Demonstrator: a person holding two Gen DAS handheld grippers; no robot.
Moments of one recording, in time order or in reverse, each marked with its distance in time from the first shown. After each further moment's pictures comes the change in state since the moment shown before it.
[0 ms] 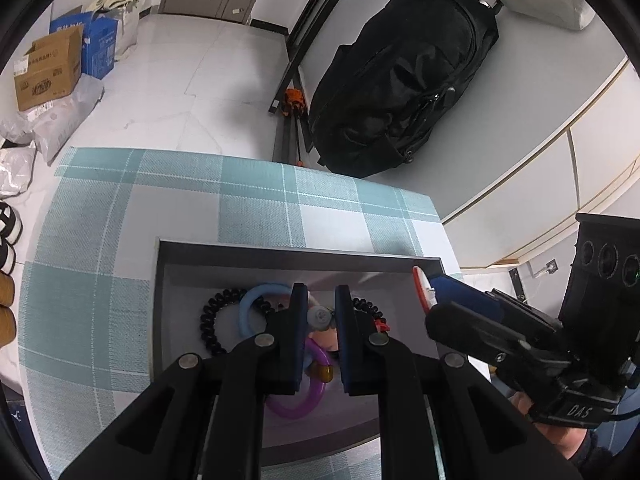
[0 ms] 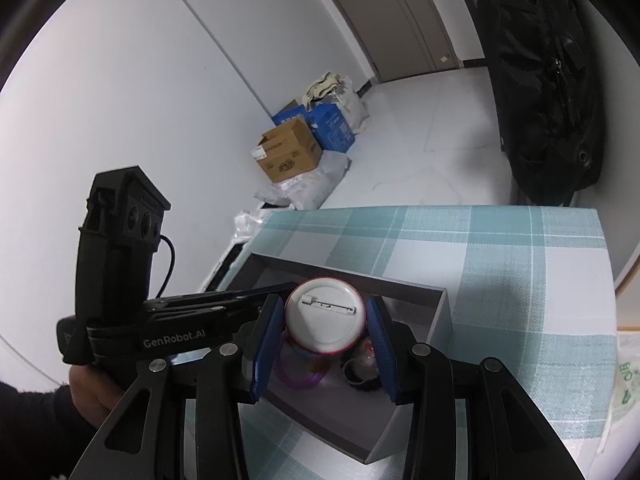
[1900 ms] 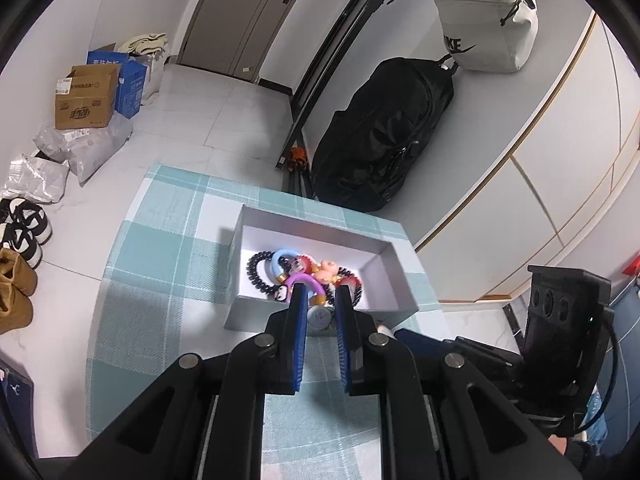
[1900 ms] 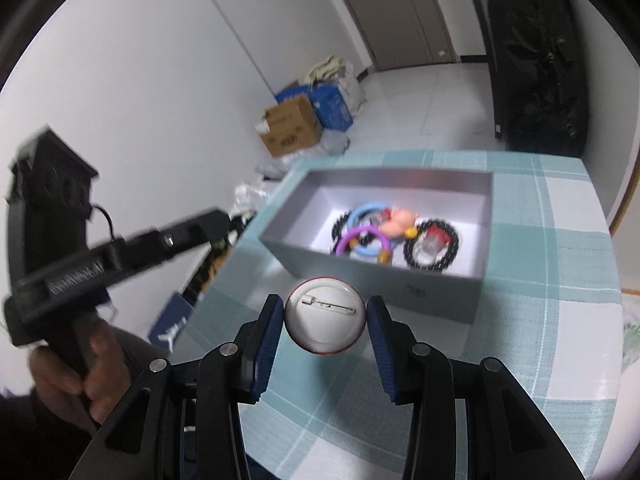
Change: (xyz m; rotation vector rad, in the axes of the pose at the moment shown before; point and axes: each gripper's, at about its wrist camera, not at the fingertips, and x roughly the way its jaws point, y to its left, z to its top) left arm -0.107 0.001 -0.070 0.011 -0.249 -0.020; right arm -0.034 0.067 -0.069 -0.016 0.017 -0.046
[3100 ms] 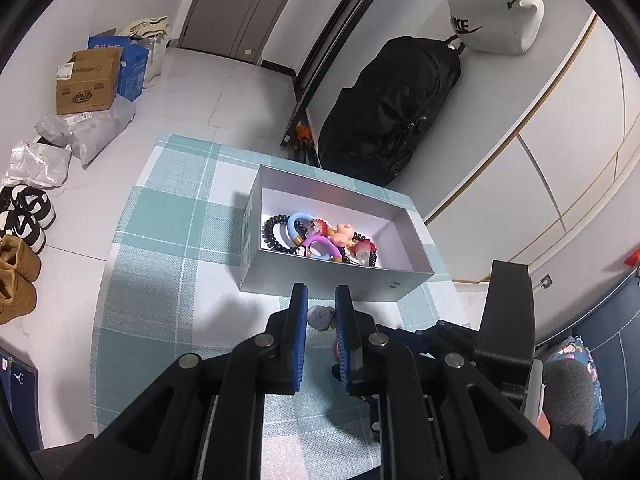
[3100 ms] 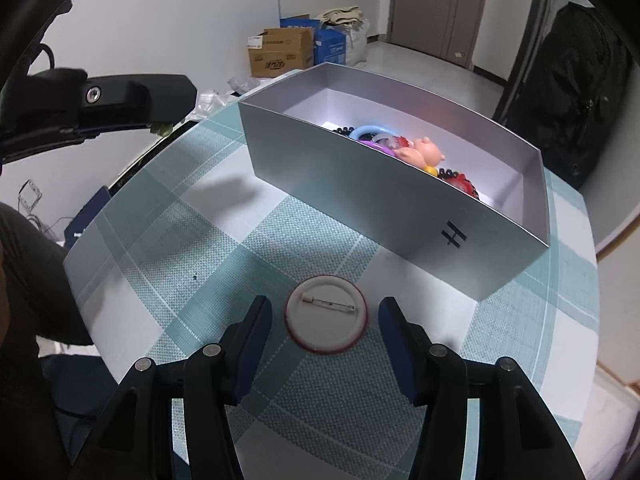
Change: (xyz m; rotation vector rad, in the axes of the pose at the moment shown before) left arm 0.003 0.013 -0.017 -0.002 0.075 0.021; right arm 0.068 0.028 -0.043 -0.335 0.221 -0.291
